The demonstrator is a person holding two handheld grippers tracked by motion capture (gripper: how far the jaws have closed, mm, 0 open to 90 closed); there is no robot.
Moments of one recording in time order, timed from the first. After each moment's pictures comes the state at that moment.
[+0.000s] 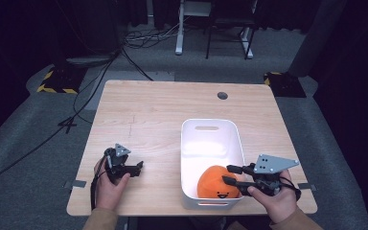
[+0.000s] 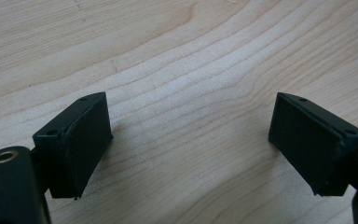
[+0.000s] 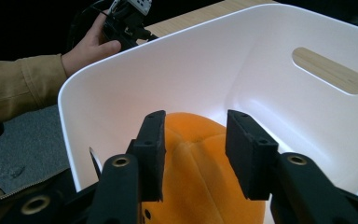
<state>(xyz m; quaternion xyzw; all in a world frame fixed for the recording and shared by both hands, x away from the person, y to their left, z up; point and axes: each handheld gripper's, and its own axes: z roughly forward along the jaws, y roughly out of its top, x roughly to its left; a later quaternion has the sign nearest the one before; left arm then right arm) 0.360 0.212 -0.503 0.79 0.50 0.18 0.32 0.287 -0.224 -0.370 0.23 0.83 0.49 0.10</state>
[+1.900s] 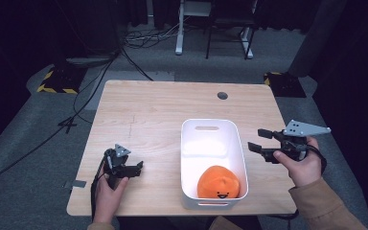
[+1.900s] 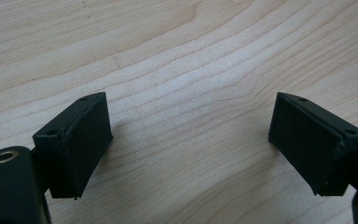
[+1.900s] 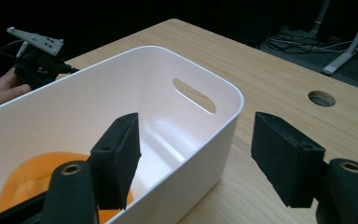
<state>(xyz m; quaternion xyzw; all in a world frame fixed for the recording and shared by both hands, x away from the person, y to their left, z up) 0.357 0.209 -0.503 0.78 0.51 0.19 0.31 0.356 -0.292 -0.336 0.31 0.80 0.49 0.16</state>
